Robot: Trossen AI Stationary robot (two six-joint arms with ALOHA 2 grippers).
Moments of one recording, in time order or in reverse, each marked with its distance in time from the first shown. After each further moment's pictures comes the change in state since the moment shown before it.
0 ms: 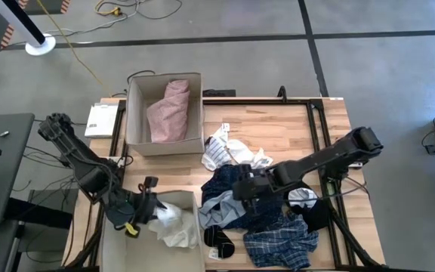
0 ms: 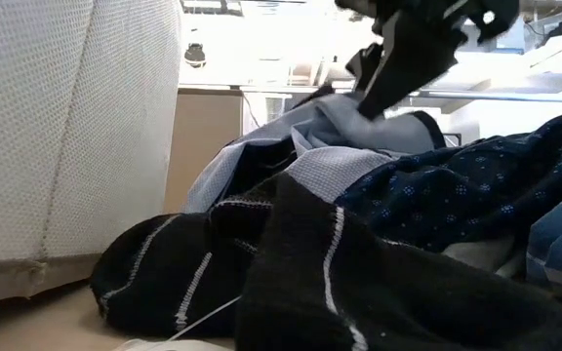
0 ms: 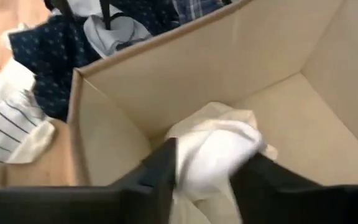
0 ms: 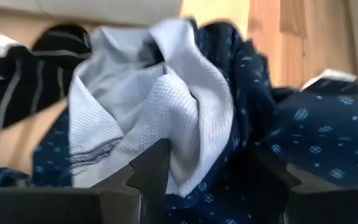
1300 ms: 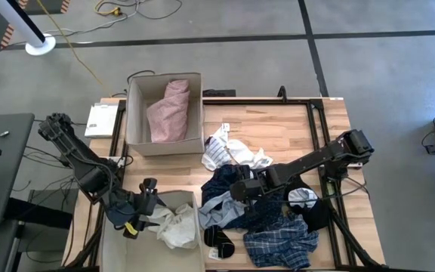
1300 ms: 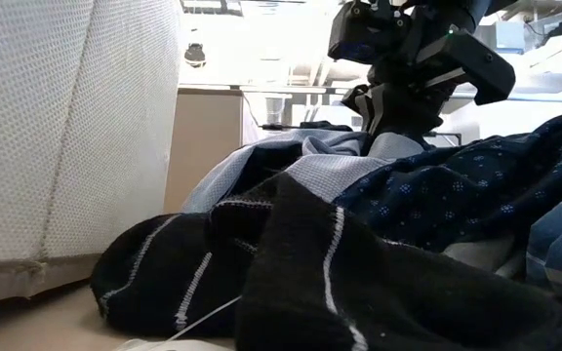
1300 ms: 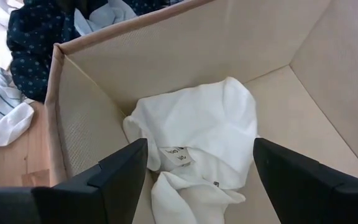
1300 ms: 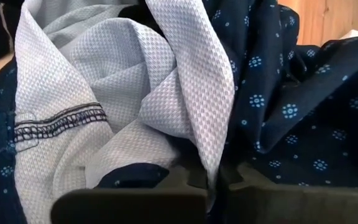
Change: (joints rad) left arm -0.005 0.000 0.000 -0.026 0.057 -0.064; right arm -0.022 0.095 0.000 -0.042 0.003 -0.041
